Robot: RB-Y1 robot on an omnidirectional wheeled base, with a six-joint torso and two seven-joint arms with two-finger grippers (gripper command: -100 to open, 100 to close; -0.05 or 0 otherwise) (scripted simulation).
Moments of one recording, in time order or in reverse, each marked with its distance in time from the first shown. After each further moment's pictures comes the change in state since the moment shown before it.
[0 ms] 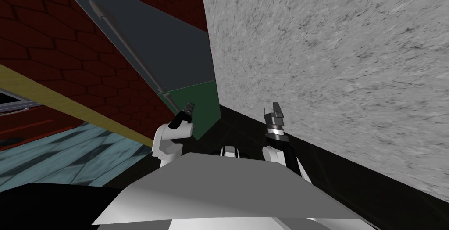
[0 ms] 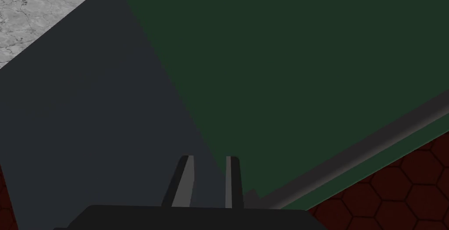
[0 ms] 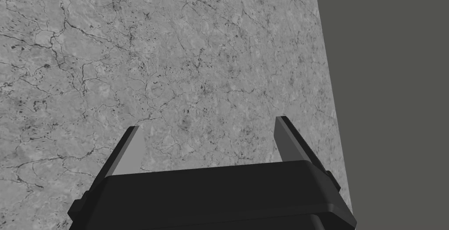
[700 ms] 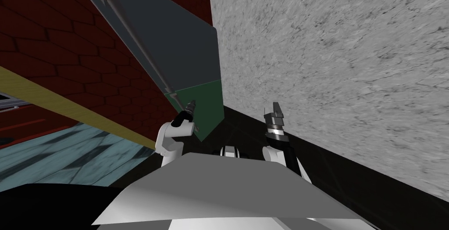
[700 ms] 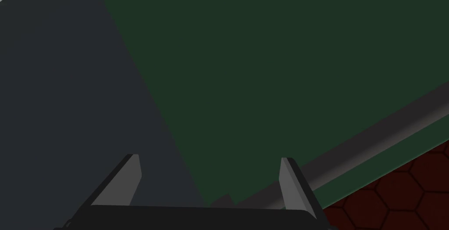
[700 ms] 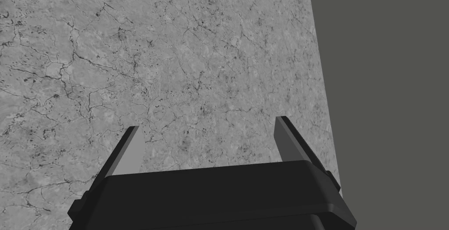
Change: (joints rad) left arm -0.020 0.010 0.009 0.051 0.023 -0.037 0.002; right arm 0.000 0.000 0.000 0.000 0.000 0.000 0.000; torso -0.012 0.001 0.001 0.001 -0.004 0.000
